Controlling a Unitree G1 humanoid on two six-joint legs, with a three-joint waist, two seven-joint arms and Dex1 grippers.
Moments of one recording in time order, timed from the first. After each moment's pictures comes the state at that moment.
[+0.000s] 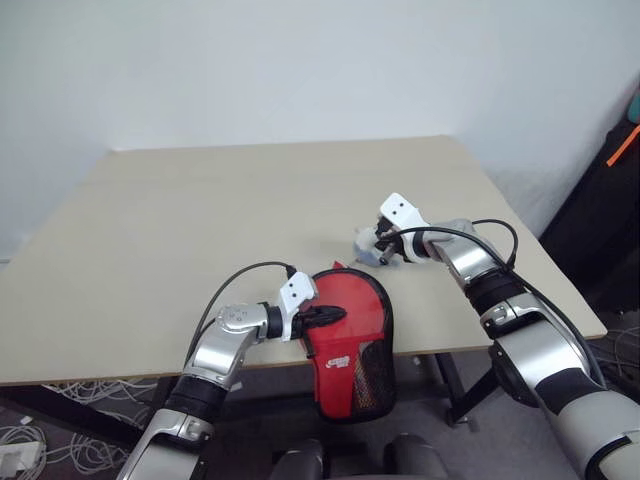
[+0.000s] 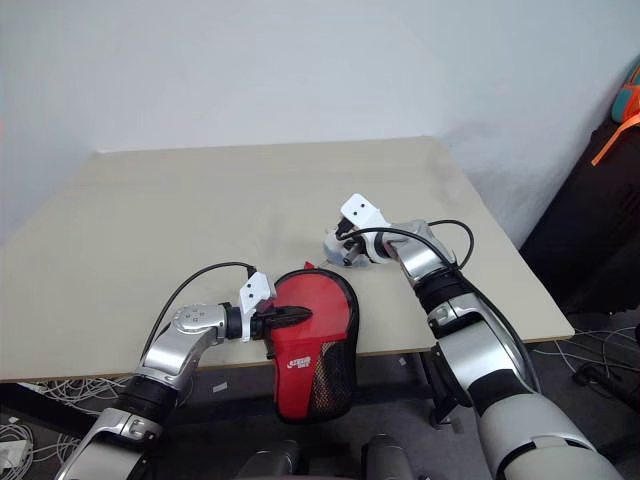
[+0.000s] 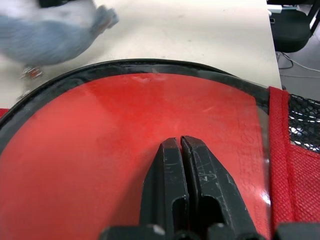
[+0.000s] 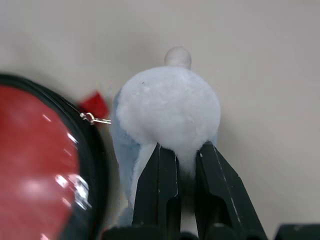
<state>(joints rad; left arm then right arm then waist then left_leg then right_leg) -0.33 0.39 -0.22 0.26 -0.17 0.18 -1.02 -0.98 -0.29 0.34 0.80 -0.04 0.43 0.72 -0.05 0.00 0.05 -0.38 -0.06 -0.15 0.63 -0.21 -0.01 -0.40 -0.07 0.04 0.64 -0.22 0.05</state>
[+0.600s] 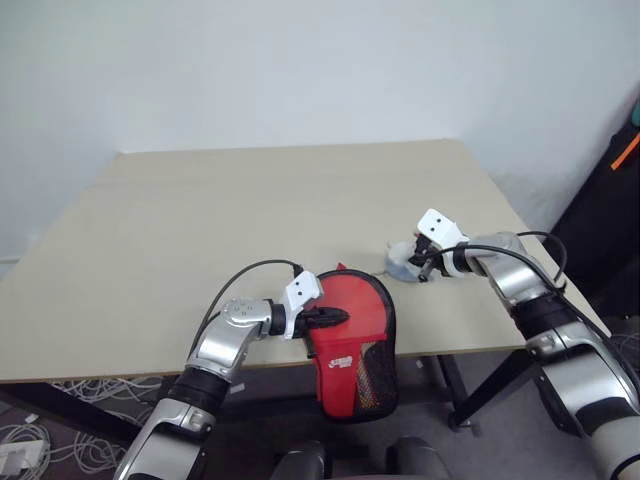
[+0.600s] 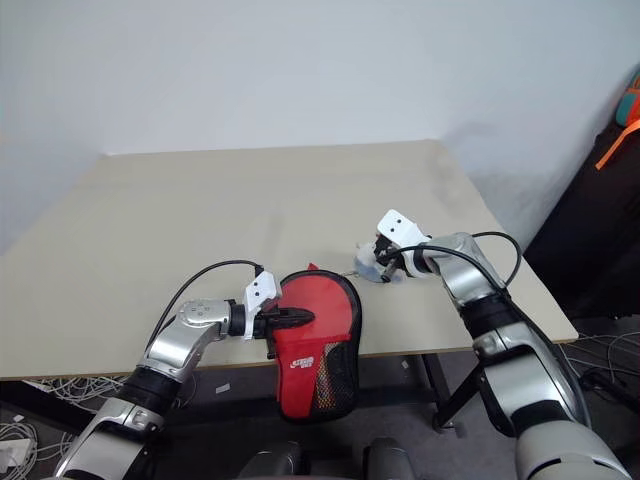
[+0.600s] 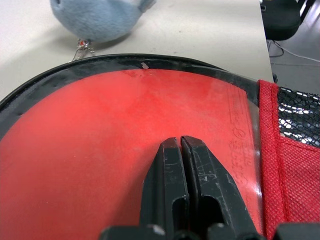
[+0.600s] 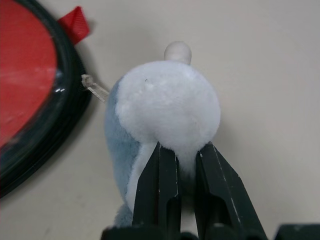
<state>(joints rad) -0.39 0.39 -0.27 0.31 -0.15 0.20 -1.05 -0.73 -0.52 0.32 0.41 -0.05 0.51 0.86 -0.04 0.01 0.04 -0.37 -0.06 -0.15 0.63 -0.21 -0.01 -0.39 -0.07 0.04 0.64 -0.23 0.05</state>
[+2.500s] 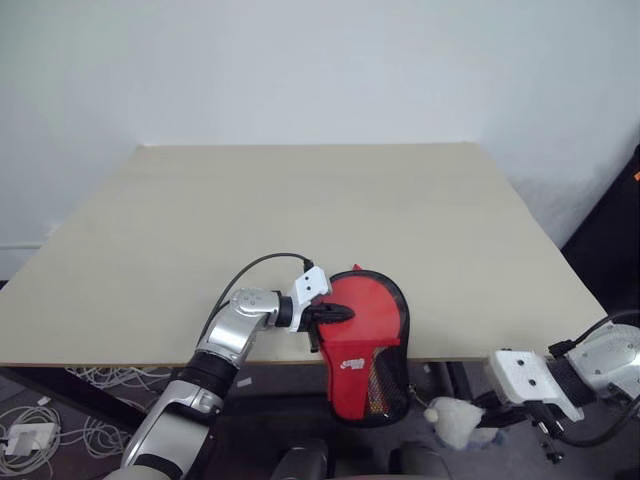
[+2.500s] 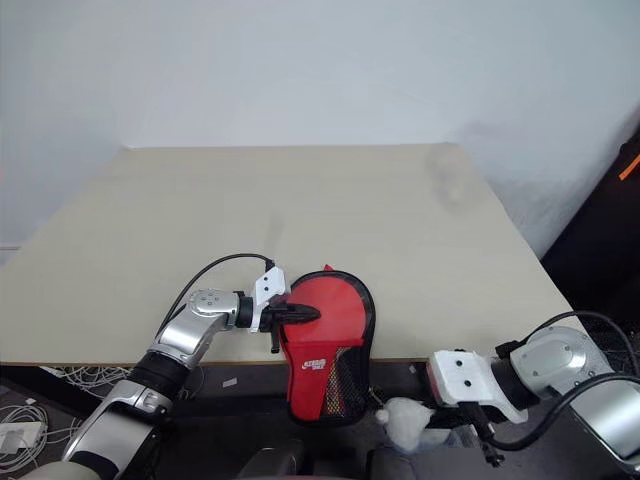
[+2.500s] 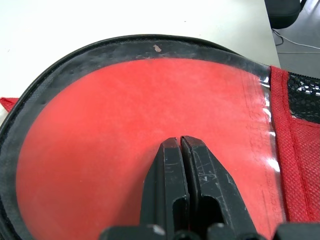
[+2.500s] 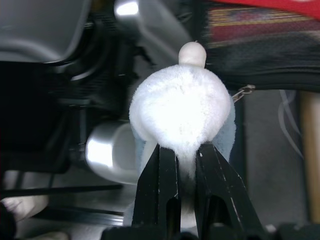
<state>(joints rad) -0.48 0.38 -0.31 0.42 -0.13 0.15 -1.09 0.17 -1.19 0.09 -0.61 0.33 0.34 1.38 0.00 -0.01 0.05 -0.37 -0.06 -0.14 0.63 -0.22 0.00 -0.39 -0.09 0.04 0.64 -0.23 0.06</state>
